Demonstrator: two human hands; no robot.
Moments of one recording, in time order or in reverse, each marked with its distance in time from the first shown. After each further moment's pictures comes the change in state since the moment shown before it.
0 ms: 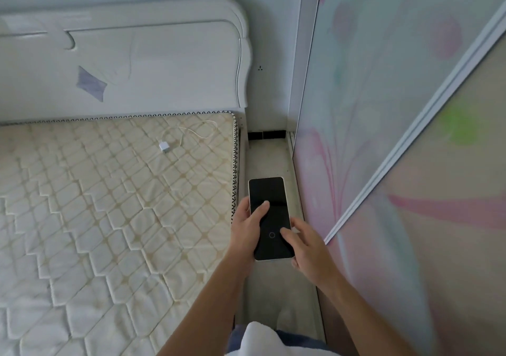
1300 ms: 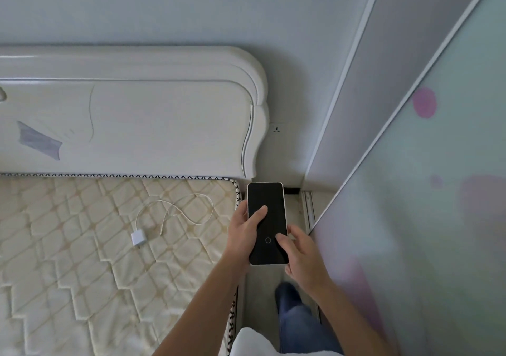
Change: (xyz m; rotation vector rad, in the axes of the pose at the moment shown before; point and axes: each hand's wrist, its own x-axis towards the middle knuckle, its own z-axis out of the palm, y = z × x) left_hand 0.549 0.234 0.075 -0.004 0.023 0.001; right_hand 0.573 -0.175 -0.014 -0.042 0.013 0.018
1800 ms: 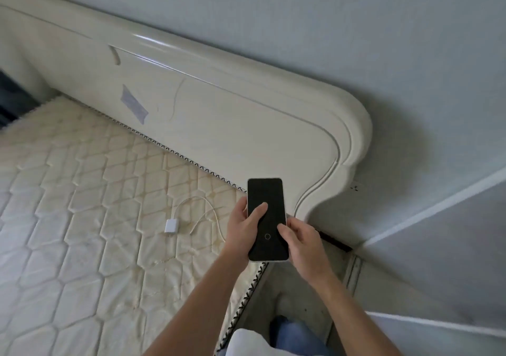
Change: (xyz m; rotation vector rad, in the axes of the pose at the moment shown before) left_hand 0.162 0.089 -0.036 -0.193 0.417 0.068; right_hand 0.252 -0.076 0.050 -0.263 -0.419 -0.142
